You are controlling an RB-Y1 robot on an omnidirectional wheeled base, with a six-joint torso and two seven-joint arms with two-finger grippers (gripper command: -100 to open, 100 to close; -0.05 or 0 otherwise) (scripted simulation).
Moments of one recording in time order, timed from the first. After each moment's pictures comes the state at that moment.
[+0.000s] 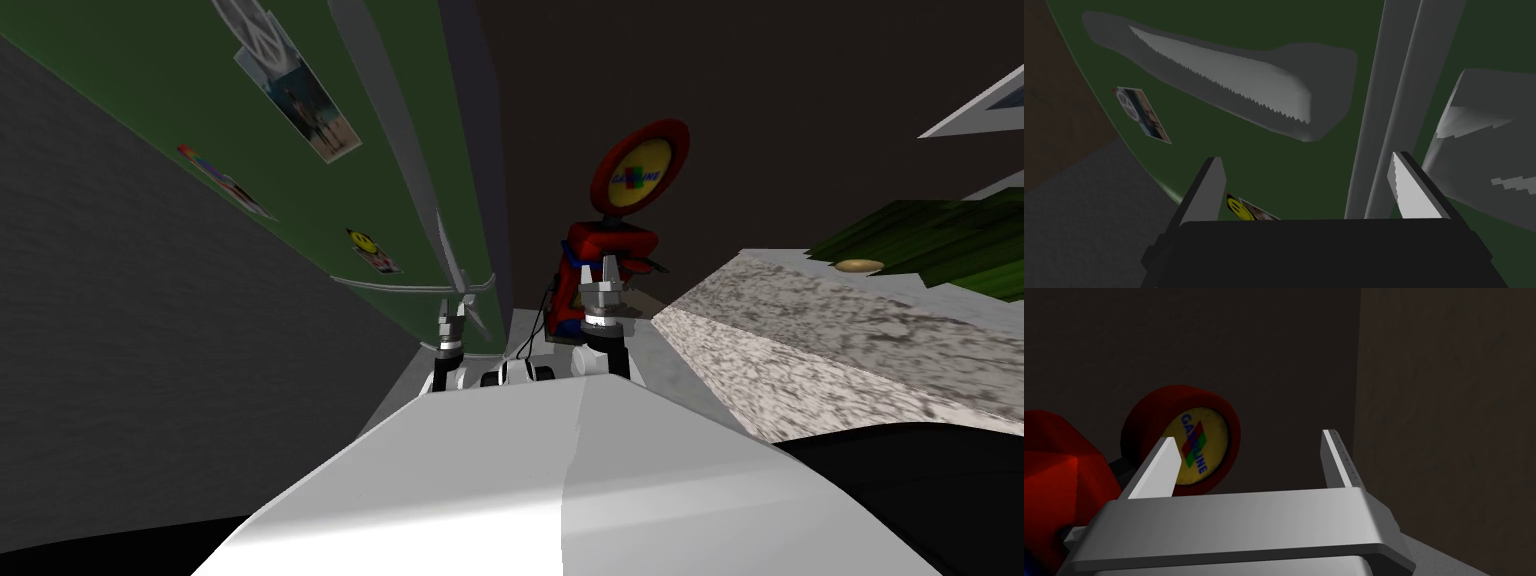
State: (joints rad) left arm 0.35 0.07 -0.11 -1.72 -0.02 -0.79 0.13; right arm 0.46 0.05 0.07 -2.25 0.11 -0.57 -0.06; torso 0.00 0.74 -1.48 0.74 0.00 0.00
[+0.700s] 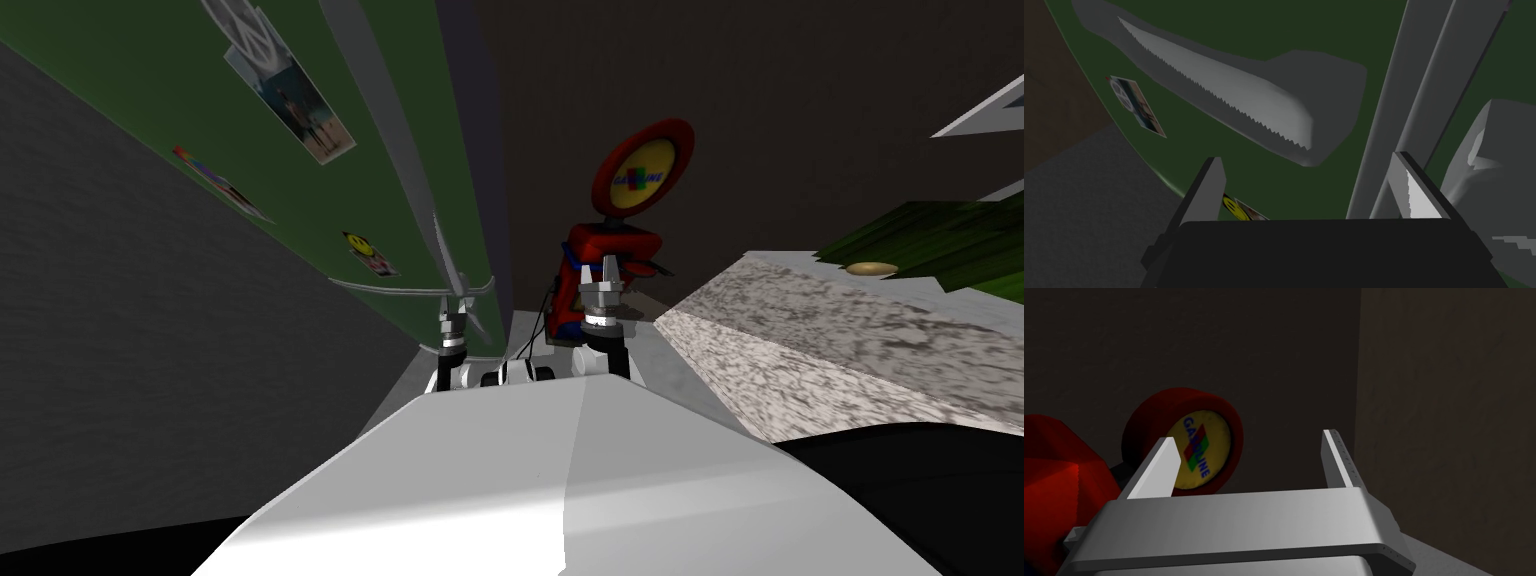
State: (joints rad) left arm 0.34 0.01 -0.11 -1.74 -0.02 -0.77 0.13; right arm 0.46 0.05 0.07 -2.25 0.11 -0.57 -0.06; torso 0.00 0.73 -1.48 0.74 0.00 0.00
